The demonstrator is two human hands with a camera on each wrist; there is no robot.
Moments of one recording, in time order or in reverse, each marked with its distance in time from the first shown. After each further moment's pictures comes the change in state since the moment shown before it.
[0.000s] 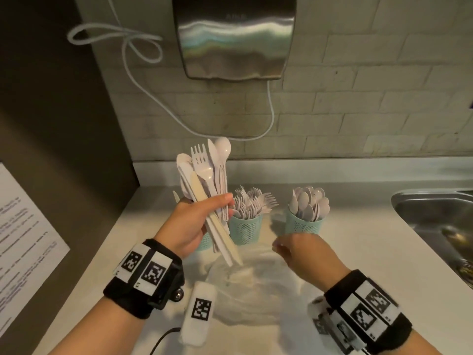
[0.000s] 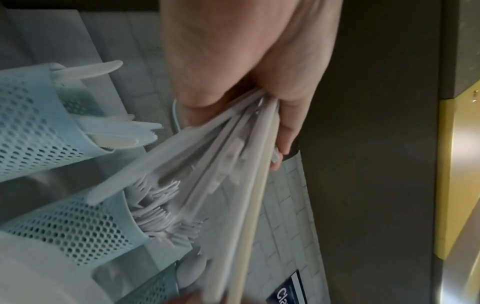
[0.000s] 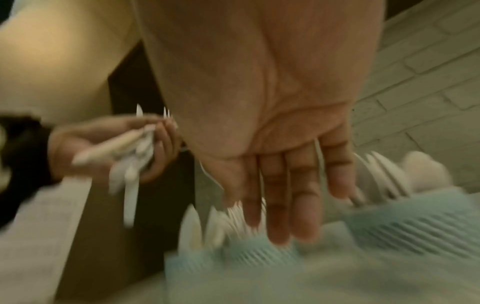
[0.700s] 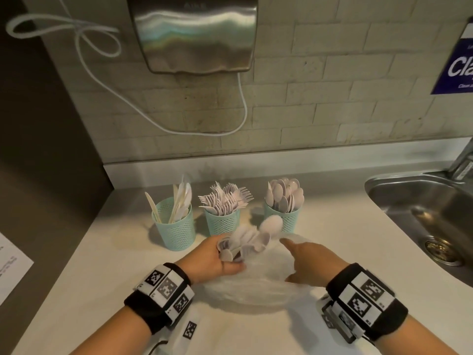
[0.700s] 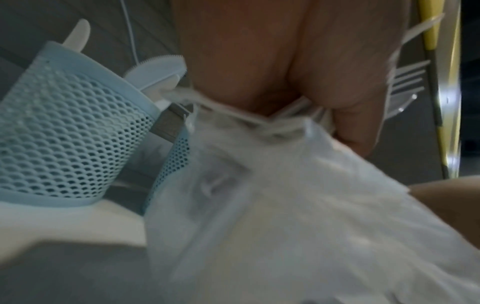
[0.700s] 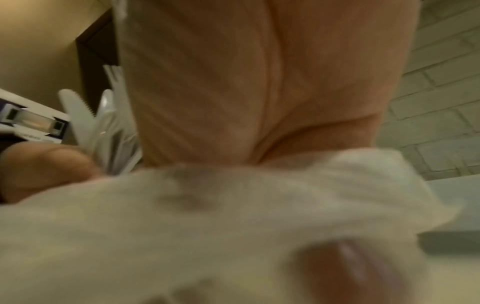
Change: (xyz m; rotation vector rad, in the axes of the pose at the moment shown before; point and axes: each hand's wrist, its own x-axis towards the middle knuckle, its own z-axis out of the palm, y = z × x) left_hand -0.001 -0.083 0.019 0.749 -0.495 -0.017; right_hand -0.022 0.050 0.014 -0.053 -0.367 0.180
